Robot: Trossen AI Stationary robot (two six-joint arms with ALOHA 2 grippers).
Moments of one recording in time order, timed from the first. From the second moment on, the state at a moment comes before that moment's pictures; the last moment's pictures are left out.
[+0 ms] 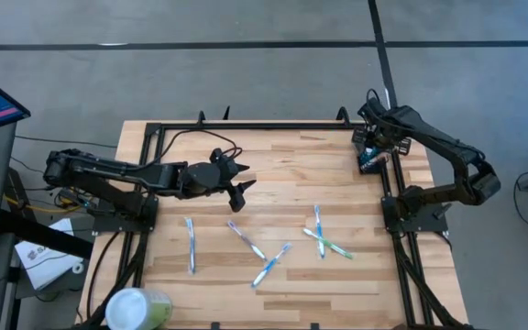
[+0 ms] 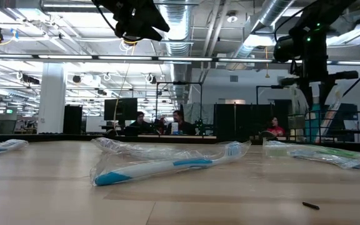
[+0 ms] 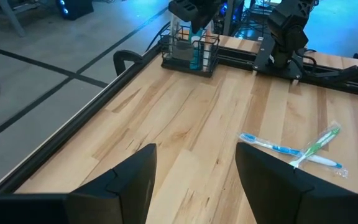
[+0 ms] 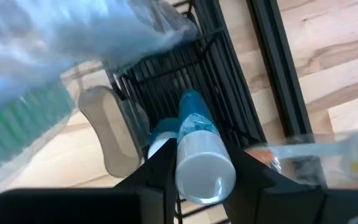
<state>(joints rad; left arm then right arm) -0.07 1.28 0.97 -0.15 -0.50 -0.22 -0.97 1.26 0.95 -1.10 0.26 0.89</state>
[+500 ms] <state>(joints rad) -0.07 1.28 0.97 -0.15 -0.50 -0.22 -0.98 1.32 0.94 -1.05 0.26 0.91</state>
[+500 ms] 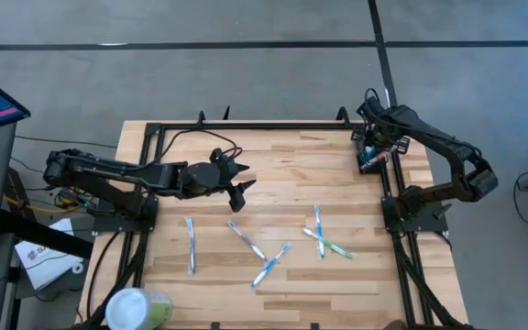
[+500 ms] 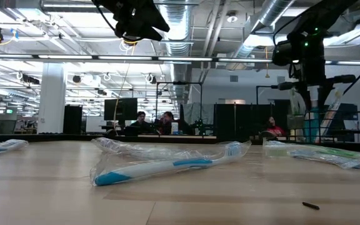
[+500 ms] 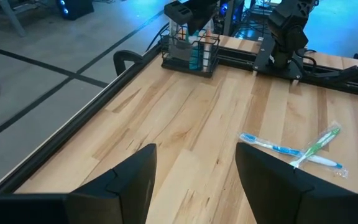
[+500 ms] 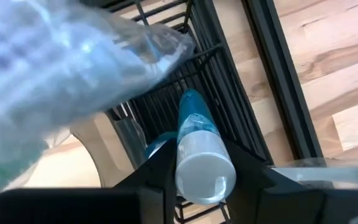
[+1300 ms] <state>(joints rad) -0.07 1.28 0.97 -0.15 -0.49 -0.22 -0.96 1.27 0.93 -1.01 0.24 1.08</state>
